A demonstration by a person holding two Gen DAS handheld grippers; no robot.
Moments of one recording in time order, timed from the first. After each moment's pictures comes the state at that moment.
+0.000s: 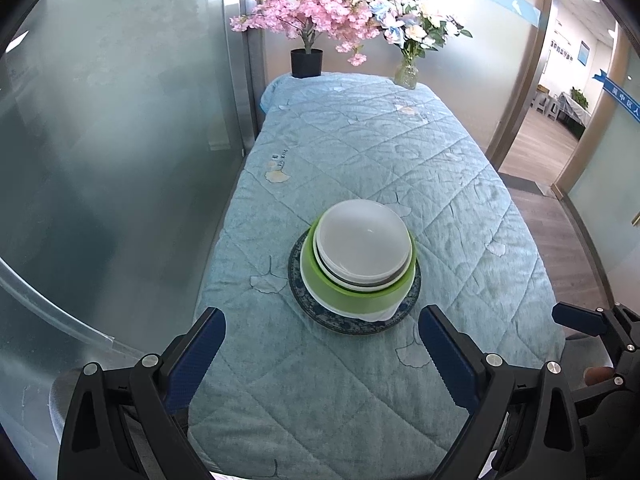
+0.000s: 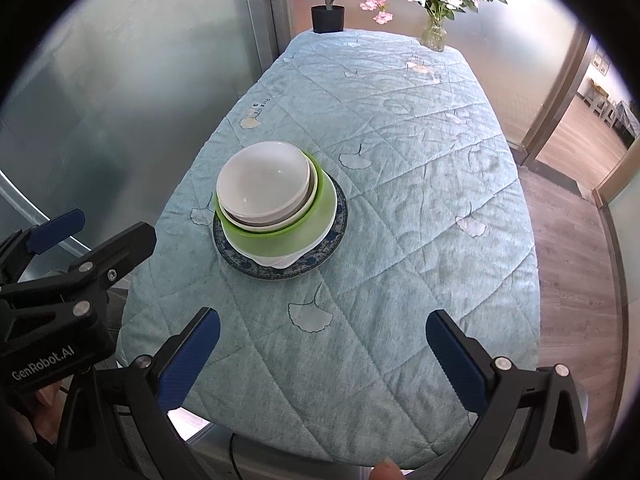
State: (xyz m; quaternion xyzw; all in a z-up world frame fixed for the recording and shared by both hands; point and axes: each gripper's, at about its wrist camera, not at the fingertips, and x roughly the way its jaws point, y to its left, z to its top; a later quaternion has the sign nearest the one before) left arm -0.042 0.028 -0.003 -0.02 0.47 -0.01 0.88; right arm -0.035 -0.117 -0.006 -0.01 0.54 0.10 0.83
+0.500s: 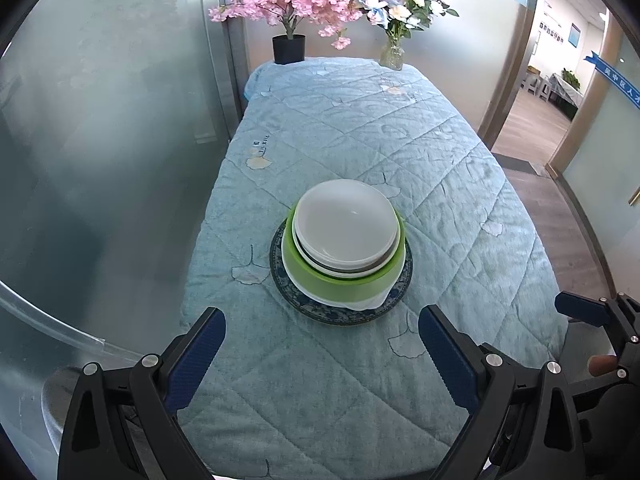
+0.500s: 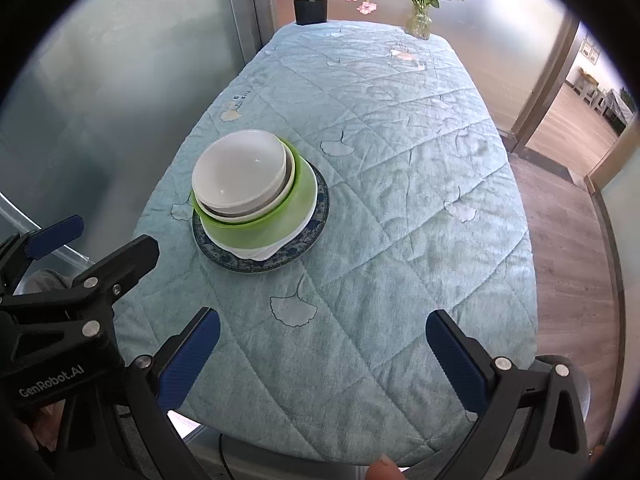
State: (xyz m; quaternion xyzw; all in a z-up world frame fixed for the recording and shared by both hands) left arm -0.033 0.012 -0.023 0.00 0.49 -0.03 0.87; right arm -0.033 -0.127 -0.020 -0.01 0.55 0.08 0.83
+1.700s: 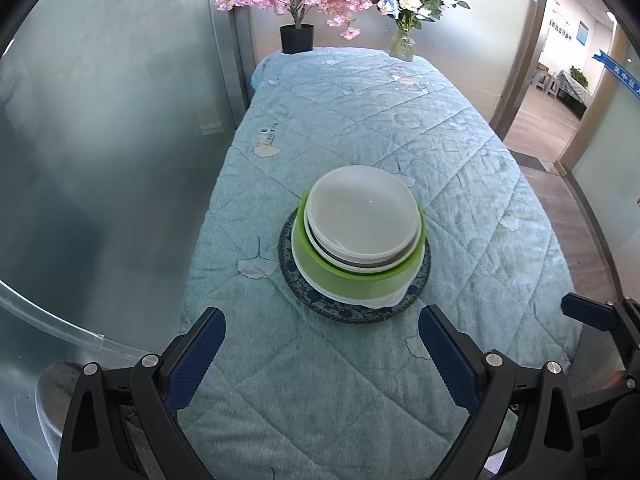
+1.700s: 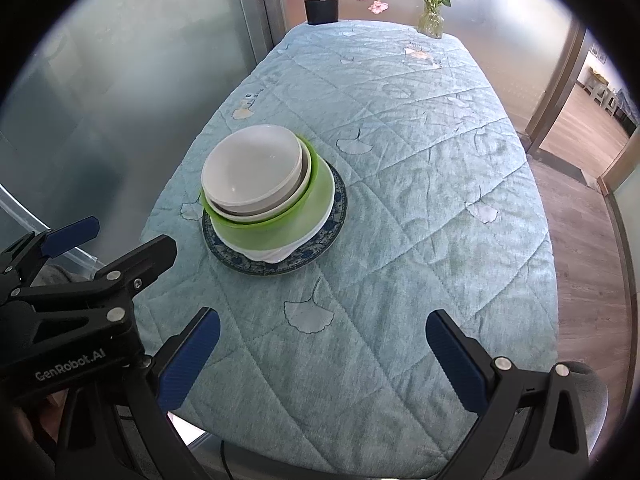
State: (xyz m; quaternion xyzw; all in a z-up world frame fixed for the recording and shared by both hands) left arm -0.024 0.016 -0.046 0.01 0.50 -0.02 0.87; right arm -0.030 -0.118 -0.033 0.00 0.54 0.10 0.83
